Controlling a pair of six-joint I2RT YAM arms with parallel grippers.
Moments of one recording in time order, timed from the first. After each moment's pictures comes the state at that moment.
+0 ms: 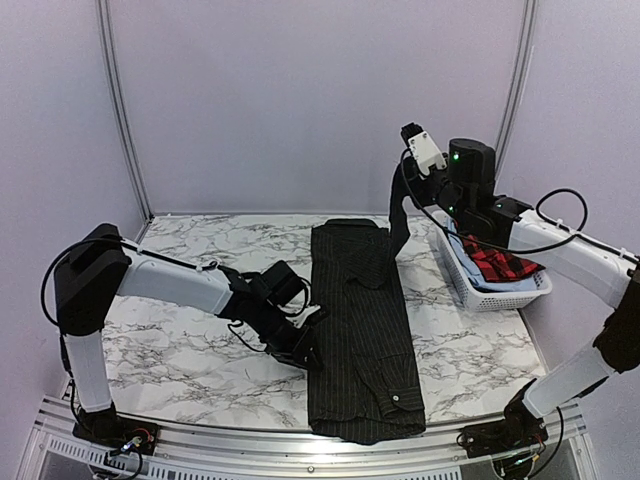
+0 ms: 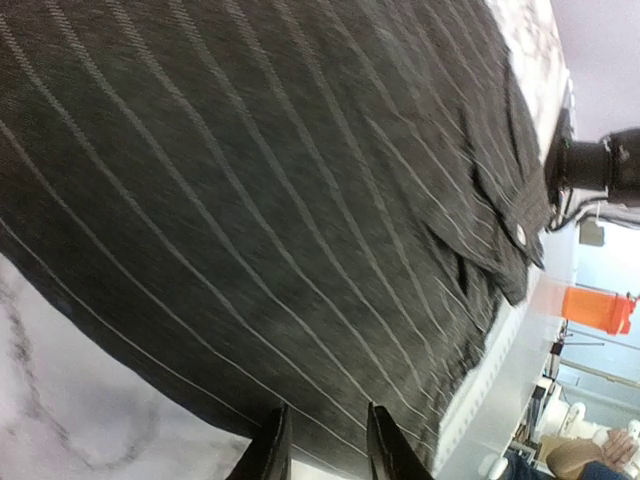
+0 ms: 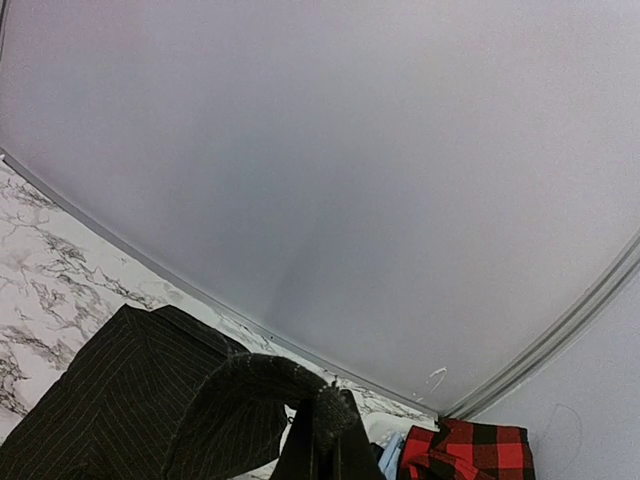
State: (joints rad) left arm -0.94 1.95 1.19 -0.33 0.59 -0.51; right arm 0.58 1.42 1.25 0.04 0.37 -0.39
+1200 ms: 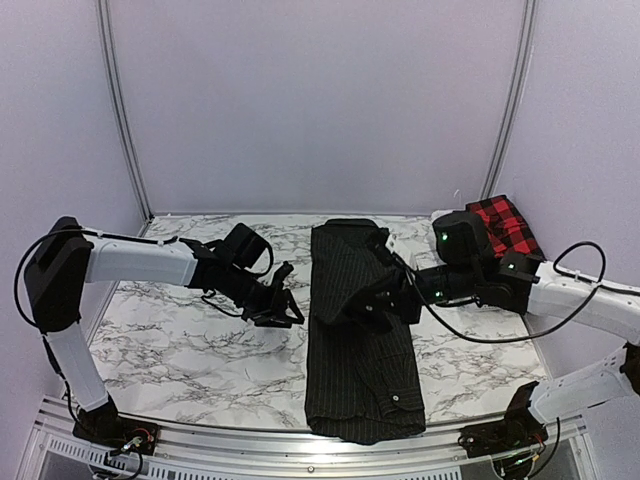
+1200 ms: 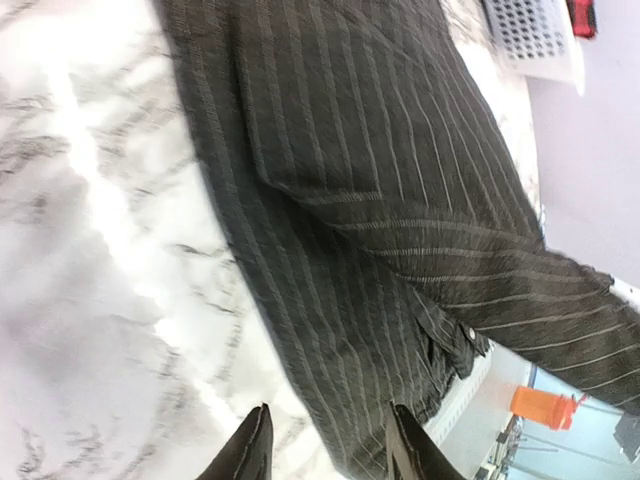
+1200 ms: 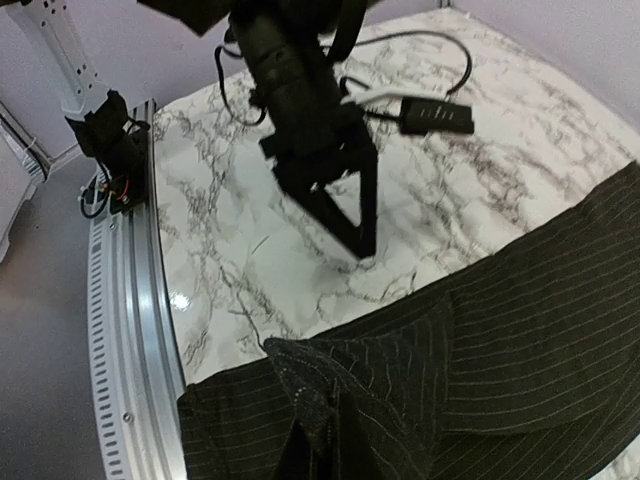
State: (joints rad) left arm -0.77 1.79 1.15 -0.33 0.56 -0.64; right arm 0.80 1.18 0.91 -0.27 -0.45 -0.06
